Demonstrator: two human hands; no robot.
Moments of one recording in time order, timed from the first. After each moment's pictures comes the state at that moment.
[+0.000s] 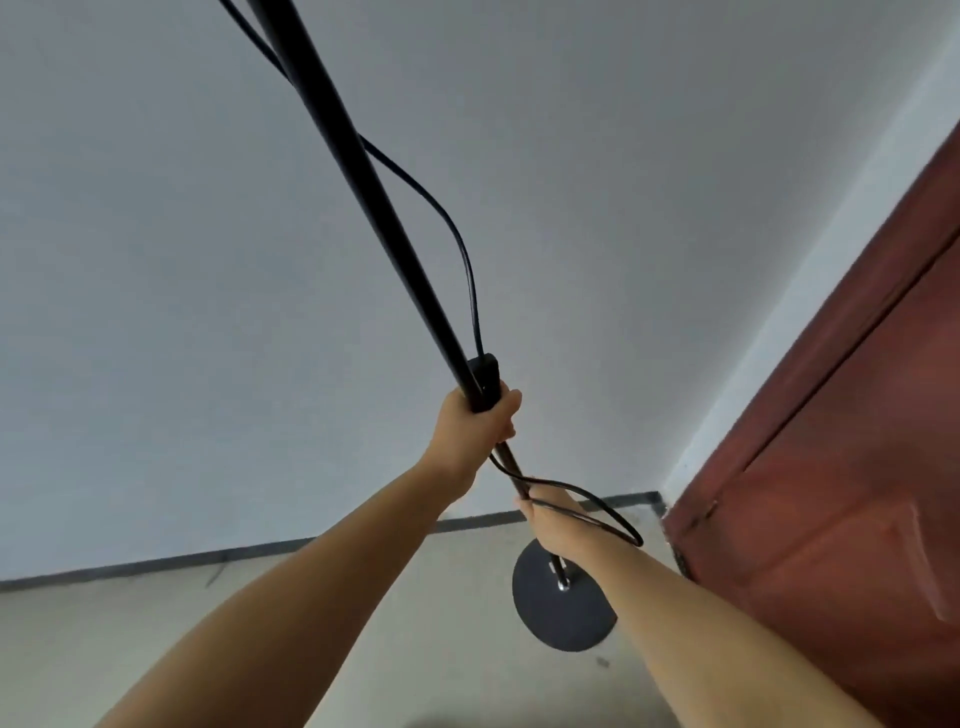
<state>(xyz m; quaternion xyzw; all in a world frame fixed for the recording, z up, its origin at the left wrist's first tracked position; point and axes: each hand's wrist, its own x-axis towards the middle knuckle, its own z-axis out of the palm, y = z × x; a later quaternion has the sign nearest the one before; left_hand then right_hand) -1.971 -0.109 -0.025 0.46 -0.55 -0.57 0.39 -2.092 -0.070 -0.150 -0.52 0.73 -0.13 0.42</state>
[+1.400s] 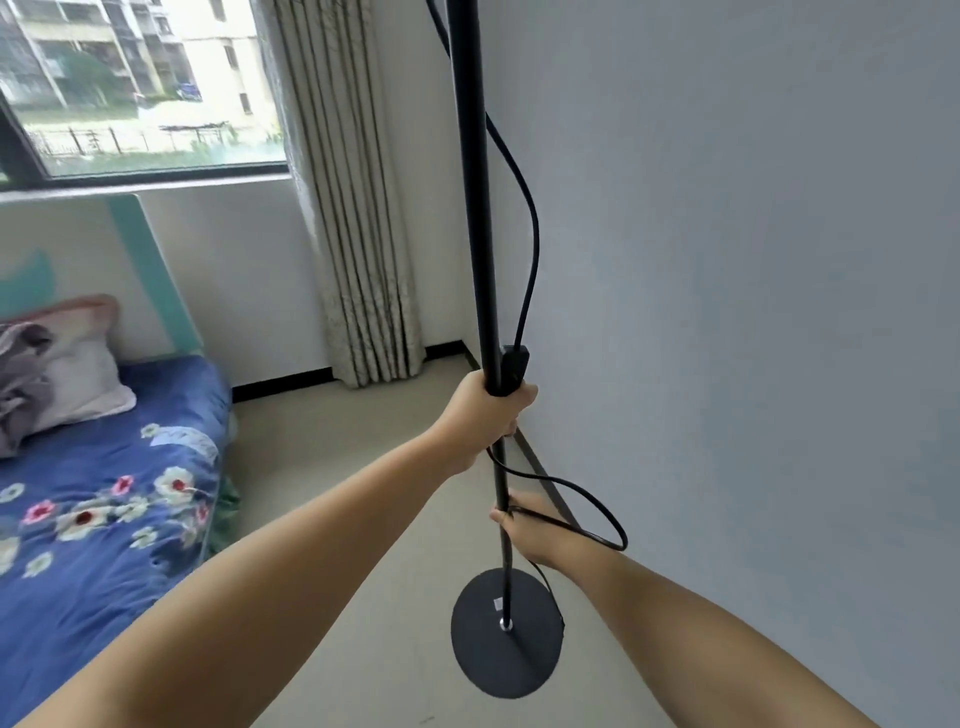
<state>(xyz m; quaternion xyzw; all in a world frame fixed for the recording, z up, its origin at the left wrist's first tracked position) -0.846 -0.049 0.054 0.75 -0.22 -0.20 0.59 -0.914 -0.138 -0.082 -0.85 0.20 0.08 0.48</state>
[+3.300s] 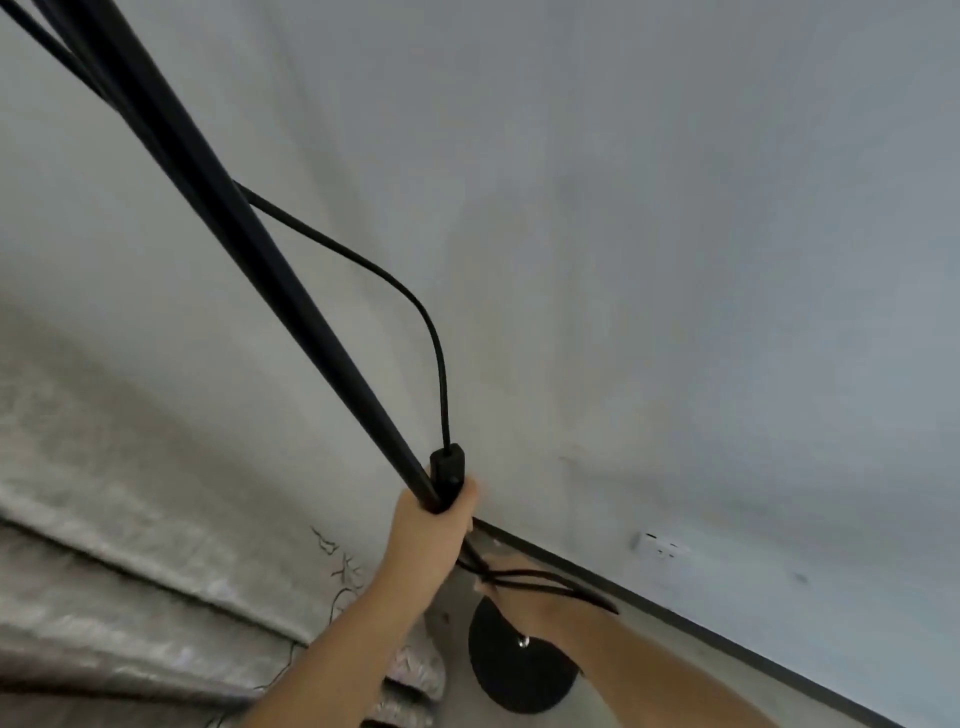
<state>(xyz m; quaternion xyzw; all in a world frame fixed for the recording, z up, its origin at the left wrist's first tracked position) 0.426 -0.450 -0.309 0.74 -0.30 -0.32 0.51 0.352 -0.357 -0.551 -0.76 0.36 0.07 0.53</state>
